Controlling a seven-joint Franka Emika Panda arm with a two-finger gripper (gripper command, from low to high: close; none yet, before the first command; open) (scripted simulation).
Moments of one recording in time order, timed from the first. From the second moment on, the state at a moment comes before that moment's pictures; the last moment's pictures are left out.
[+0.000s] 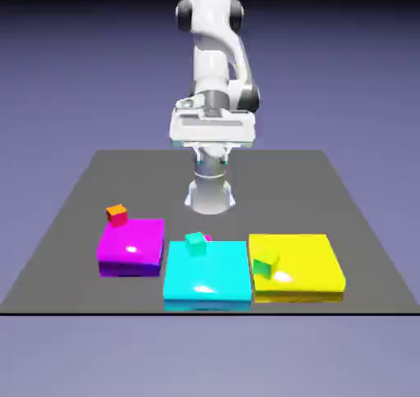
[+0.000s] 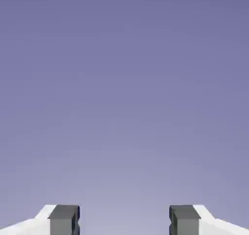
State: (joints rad) arm 0.00 -0.53 0.00 -2.83 0.00 3.03 0.73
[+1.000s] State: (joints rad) arm -0.07 0.06 -0.02 -3.01 -0.05 3.09 0.67
